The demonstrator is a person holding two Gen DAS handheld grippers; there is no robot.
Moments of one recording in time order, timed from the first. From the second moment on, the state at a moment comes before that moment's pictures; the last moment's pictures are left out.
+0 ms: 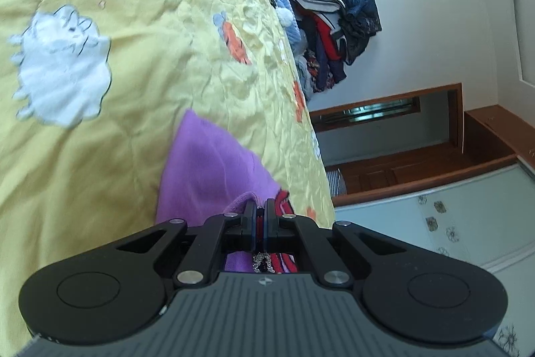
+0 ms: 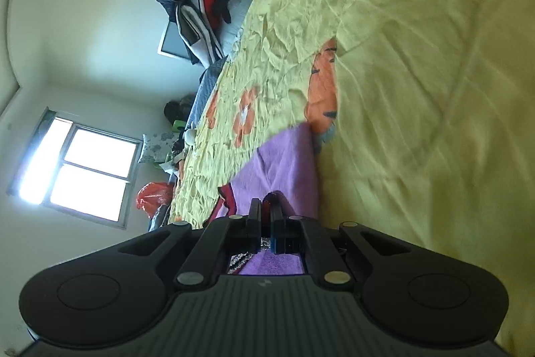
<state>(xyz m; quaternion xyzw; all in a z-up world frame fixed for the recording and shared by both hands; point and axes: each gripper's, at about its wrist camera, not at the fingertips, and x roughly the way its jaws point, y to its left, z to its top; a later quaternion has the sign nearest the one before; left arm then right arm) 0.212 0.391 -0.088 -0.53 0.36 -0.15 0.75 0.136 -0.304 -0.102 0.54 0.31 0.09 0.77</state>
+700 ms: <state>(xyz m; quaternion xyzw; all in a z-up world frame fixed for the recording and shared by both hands) 0.236 0.412 -0.091 -0.52 0.38 -0.11 0.76 0.188 -0.288 -0.062 0.44 0.32 0.12 0.83</state>
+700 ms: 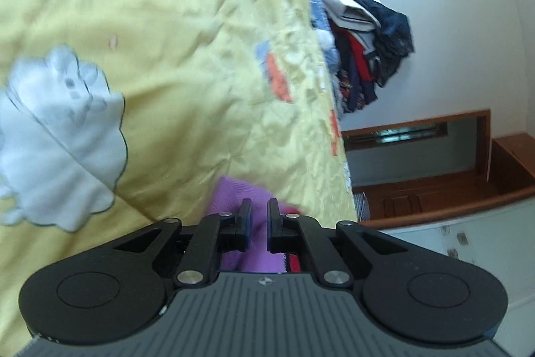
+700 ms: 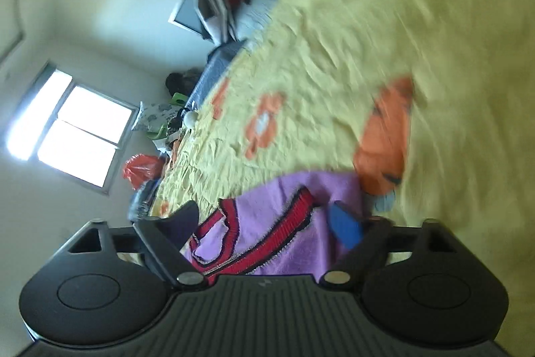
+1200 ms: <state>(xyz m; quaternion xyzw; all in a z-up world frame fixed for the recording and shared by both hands) 0.107 0.394 -0.077 -0.33 0.48 -0.18 0.79 0.012 -0.274 -0.063 0.31 0.35 0.11 0.88</state>
